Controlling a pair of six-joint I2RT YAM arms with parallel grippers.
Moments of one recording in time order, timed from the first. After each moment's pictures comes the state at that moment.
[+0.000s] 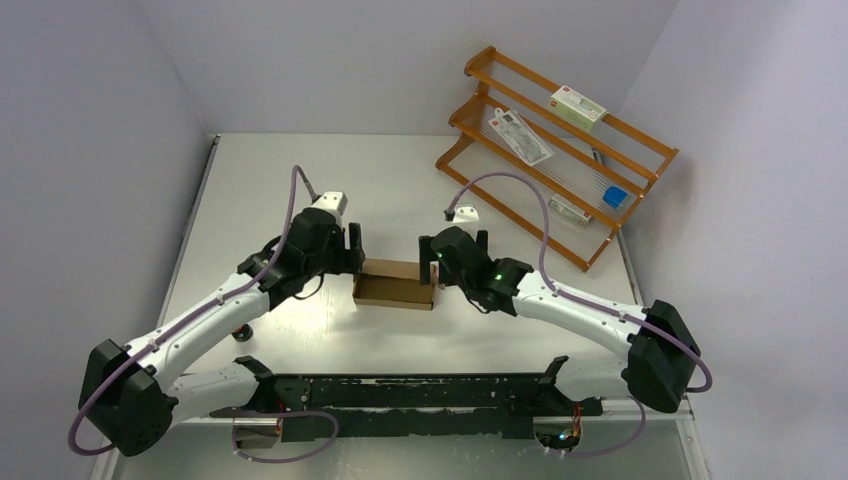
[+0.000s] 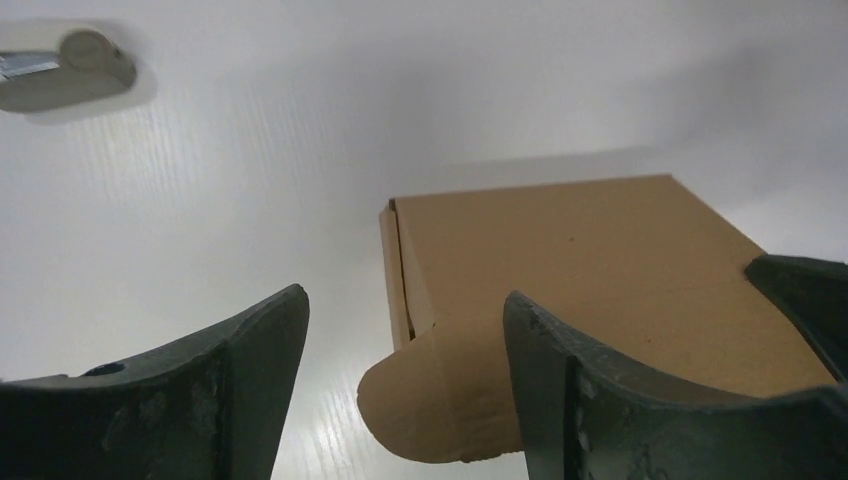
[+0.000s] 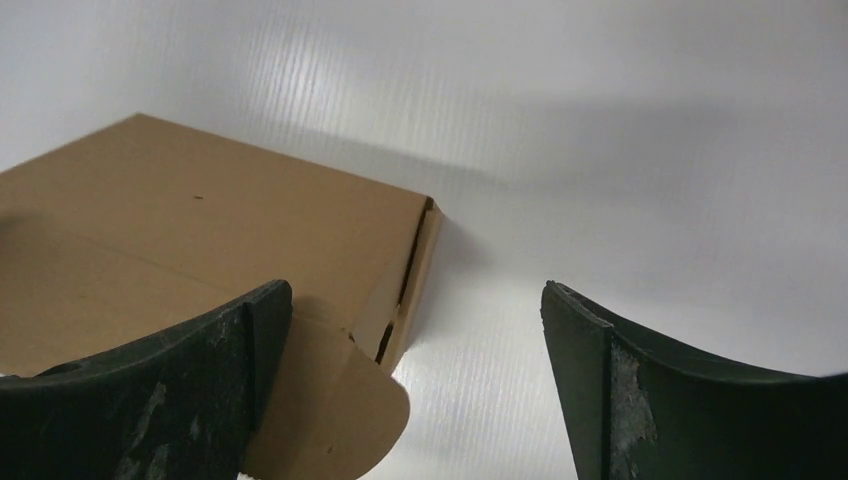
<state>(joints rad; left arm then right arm) -0.63 1.10 0.80 -0.36 -0.21 -0.42 0.91 1.28 0.88 -0.34 0.47 0.56</state>
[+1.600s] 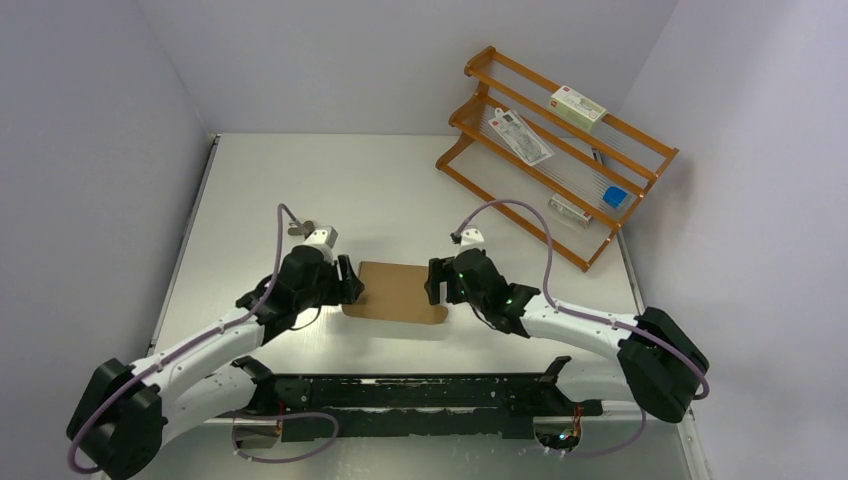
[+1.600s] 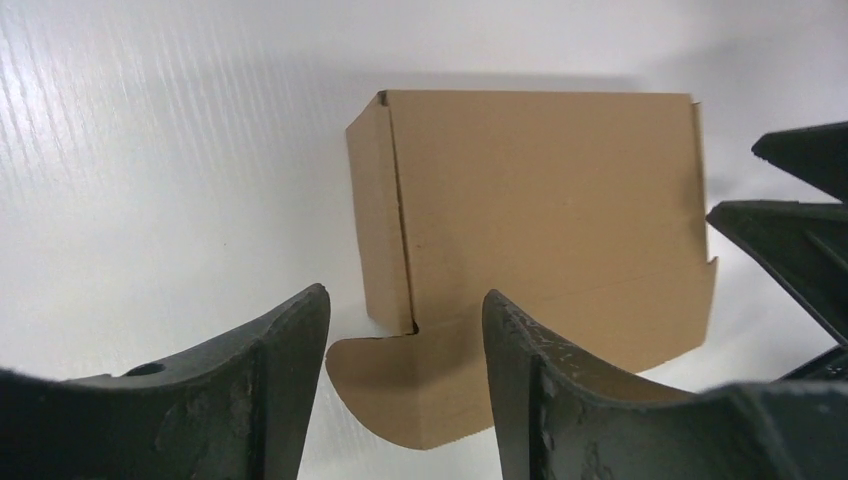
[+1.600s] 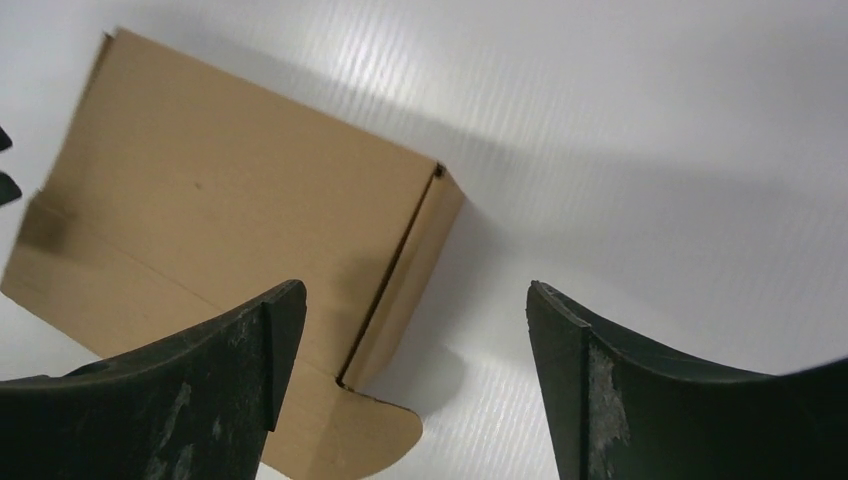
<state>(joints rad) -0.59 0.94 0.43 -0.10 -0.03 -0.57 0.84 1.22 0.54 0.07 0.26 0.46</state>
